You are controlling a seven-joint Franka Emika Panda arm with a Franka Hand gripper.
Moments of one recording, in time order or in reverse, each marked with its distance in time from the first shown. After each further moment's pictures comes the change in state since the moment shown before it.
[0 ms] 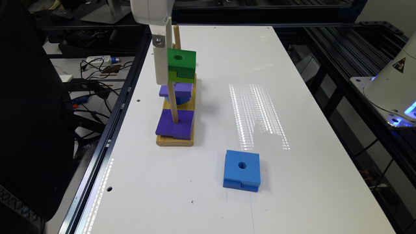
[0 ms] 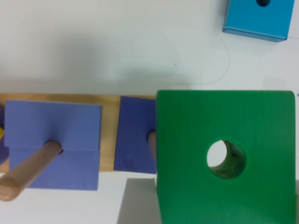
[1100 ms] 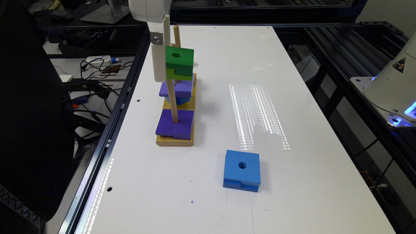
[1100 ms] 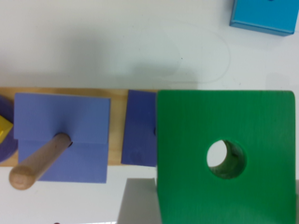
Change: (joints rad) arm -0.009 0.010 -0.004 0.015 -0.001 0.000 -0.013
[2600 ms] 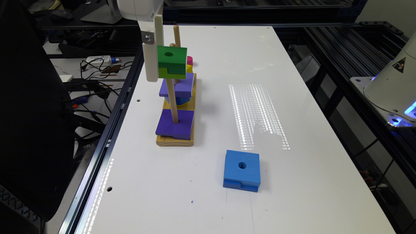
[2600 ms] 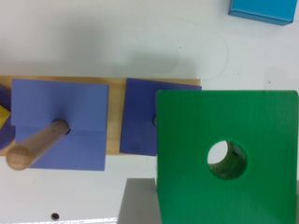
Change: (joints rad) arm 0.000 0.024 -0.001 0.033 -0.002 -0.001 -0.003
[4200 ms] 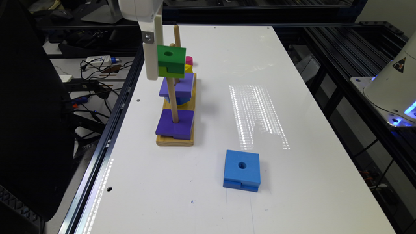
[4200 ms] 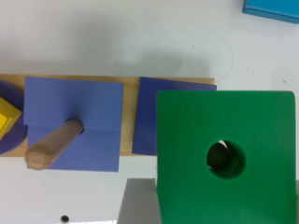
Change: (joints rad) arm -0.005 0.017 -0.014 0.003 -0.002 0.004 -0.018
